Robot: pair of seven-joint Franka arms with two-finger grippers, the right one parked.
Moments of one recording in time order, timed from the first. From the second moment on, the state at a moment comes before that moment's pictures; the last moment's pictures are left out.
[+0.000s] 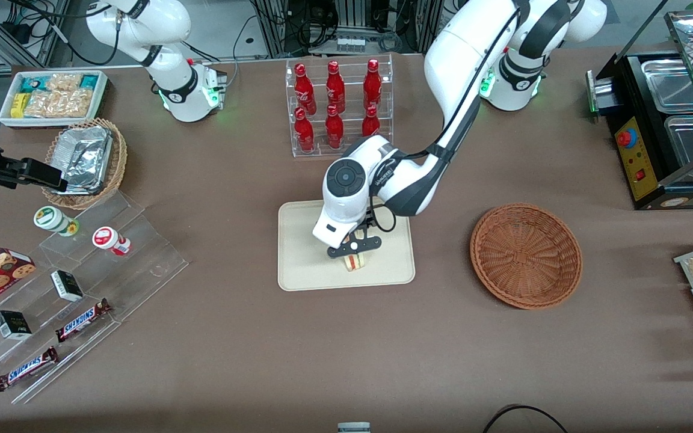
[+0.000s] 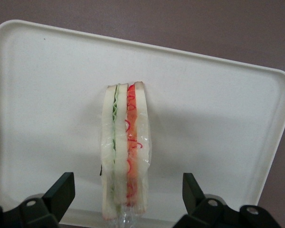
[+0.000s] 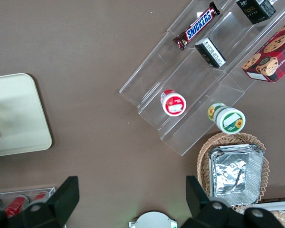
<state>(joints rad) -0.73 0.77 -0.07 -1.31 -0.03 2.08 -1.00</state>
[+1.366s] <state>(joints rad) -0.52 0.44 0.00 -1.41 -0.03 1.77 -0.50</state>
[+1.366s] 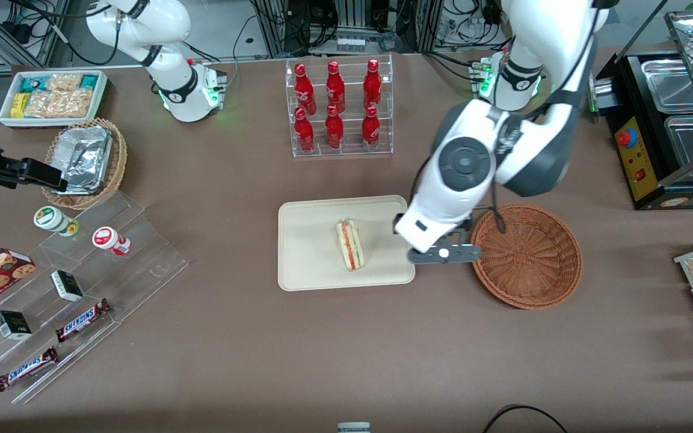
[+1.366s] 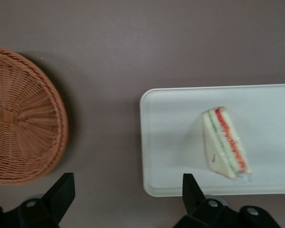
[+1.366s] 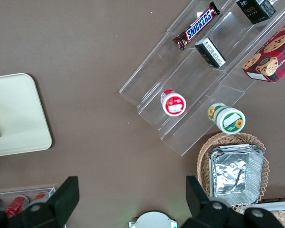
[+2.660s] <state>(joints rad) -0.09 0.05 0.00 -1.67 -0.03 1.52 0.12</state>
